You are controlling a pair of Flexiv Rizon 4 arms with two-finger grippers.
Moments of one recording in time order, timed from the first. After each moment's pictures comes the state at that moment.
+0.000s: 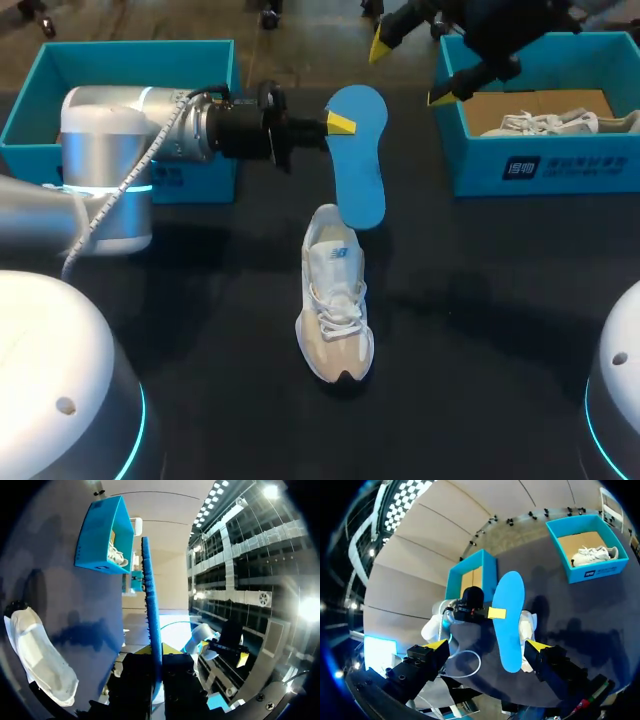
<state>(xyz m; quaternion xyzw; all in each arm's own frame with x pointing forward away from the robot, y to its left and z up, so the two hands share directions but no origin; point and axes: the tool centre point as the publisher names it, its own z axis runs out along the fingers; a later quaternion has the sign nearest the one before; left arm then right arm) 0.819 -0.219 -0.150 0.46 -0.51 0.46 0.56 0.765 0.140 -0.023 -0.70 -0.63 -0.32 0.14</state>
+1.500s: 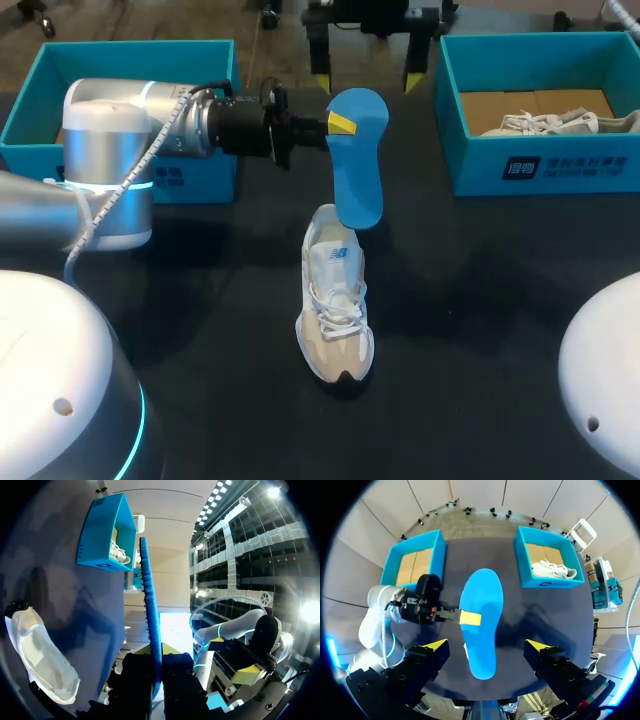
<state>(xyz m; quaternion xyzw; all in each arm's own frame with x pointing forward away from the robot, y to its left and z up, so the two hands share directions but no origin) 0.821 -0.219 -0.151 0.46 -0.52 0.45 0.57 0.792 0.171 -0.057 -0.72 -0.69 -0.04 -0.06</state>
